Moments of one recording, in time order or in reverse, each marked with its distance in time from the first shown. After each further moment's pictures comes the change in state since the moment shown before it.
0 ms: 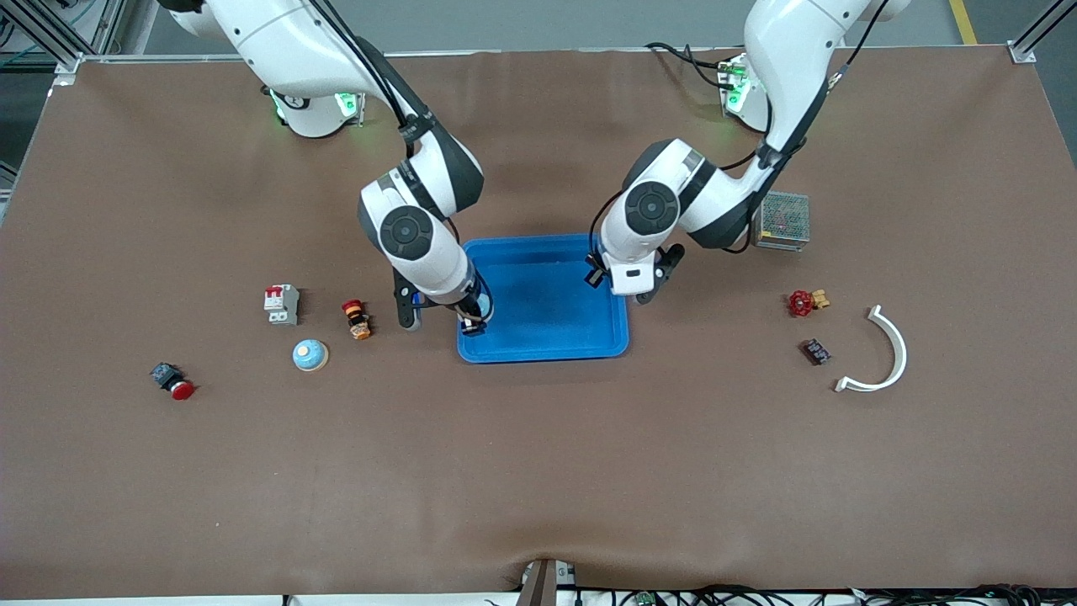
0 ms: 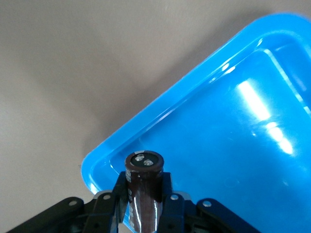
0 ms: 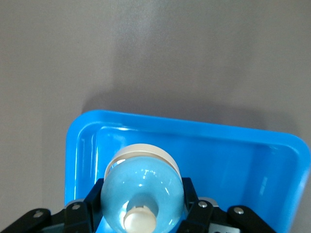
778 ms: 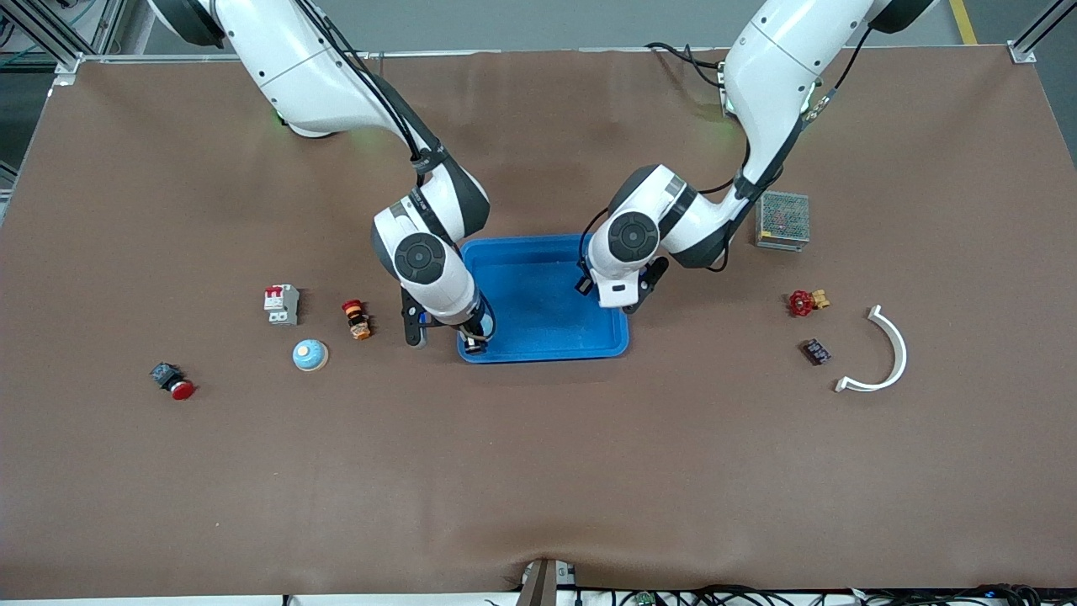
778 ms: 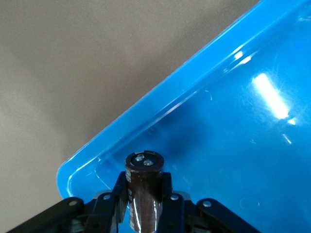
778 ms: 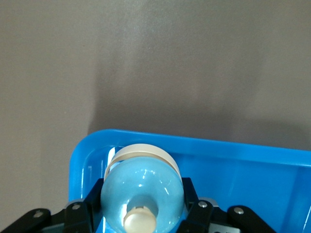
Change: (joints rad) left arm -0.012 0.123 0.003 0.068 0.000 0.001 -0.003; right arm 0.001 0.100 -0.014 0.078 -0.021 0.025 0.004
